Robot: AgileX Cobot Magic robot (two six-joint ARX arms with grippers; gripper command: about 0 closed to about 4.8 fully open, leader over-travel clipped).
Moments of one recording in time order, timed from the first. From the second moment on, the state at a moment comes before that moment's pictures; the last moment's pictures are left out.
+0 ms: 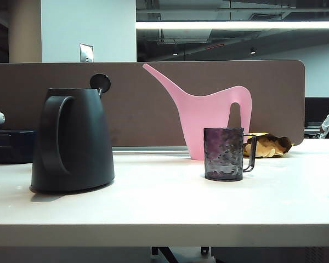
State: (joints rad) left arm -0.03 0.01 0.05 -0.06 0.53 -0.04; right arm -0.08 0.65 0.53 -0.11 -0.51 0.16
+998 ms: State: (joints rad) left arm -0.03 0.01 0.05 -0.11 0.53 -0.04; right arm 0.12 1.64 0.64 0.64 -0.36 0.16
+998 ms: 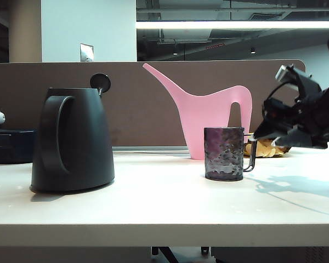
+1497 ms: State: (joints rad) left arm -0.03 0.01 0.05 -0.11 0.53 -0.04; right arm 0.12 1.81 0.81 0.61 -0.34 0.16
